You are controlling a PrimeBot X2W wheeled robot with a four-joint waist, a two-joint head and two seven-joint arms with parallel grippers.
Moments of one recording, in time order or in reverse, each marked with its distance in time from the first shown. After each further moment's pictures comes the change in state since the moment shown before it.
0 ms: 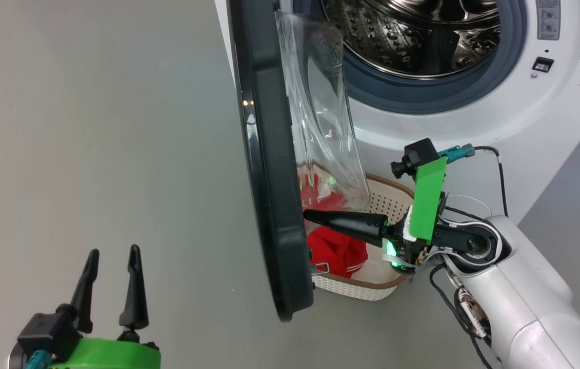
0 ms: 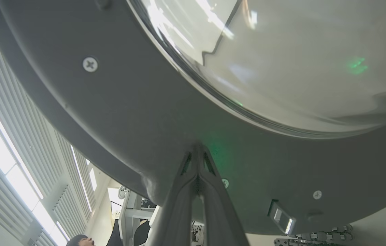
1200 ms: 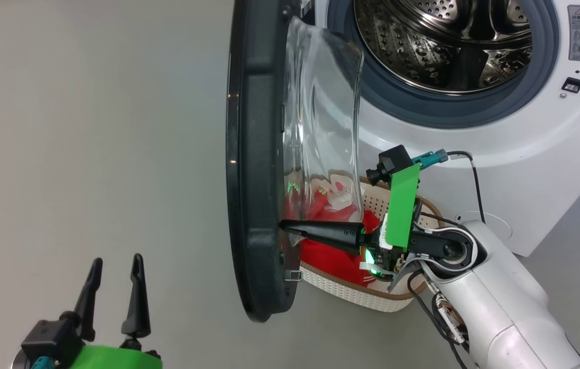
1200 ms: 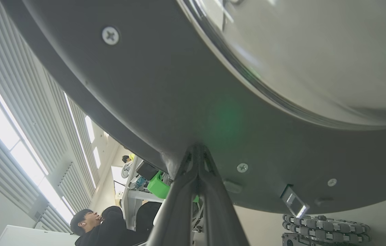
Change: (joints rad) left arm 0.020 0.000 -0.003 0.009 0.000 -0.007 0.000; right arm 0.000 0.070 -0.001 0.021 -0.044 0.000 0.012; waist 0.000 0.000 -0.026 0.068
